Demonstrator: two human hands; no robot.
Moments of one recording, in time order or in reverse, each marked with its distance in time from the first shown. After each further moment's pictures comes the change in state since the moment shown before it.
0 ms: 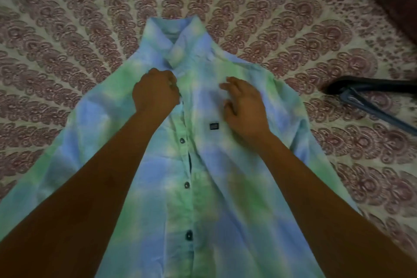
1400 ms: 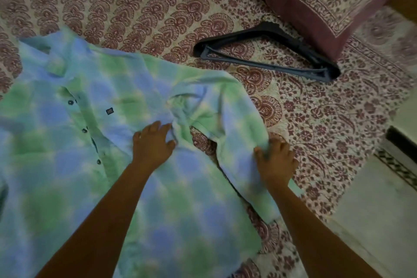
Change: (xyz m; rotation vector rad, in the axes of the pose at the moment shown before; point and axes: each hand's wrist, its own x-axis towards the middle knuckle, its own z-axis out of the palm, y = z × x) left_hand -0.198 0.134 0.076 0.247 -0.459 0.353; right_hand -0.331 0.142 -0.115 -0.348 0.221 1.004
